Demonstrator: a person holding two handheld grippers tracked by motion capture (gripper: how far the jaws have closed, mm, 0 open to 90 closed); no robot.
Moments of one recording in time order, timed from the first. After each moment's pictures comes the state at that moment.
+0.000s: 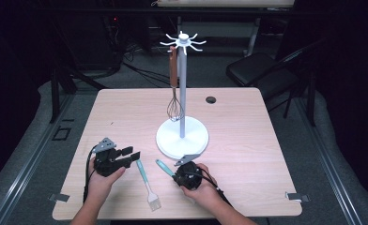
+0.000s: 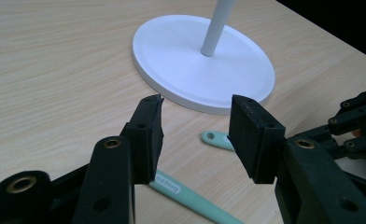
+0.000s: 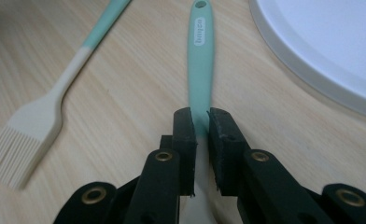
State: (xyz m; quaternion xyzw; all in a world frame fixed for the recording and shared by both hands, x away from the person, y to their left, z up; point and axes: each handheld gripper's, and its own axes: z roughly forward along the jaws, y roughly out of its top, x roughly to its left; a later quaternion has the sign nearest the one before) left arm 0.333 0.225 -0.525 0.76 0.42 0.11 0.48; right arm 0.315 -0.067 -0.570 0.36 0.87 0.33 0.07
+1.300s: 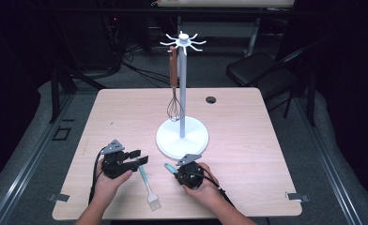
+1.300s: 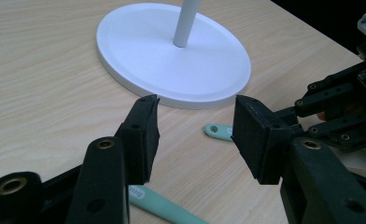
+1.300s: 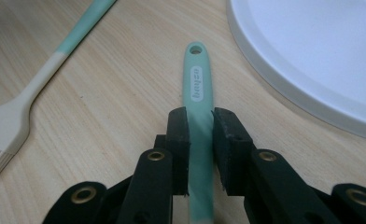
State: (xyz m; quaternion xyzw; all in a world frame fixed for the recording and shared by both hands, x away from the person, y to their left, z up) left arm 0.332 0.206 -0.533 0.77 0.40 0.08 0.48; right arm 0.319 -0.068 -0.575 0.35 0.86 0.34 0.11
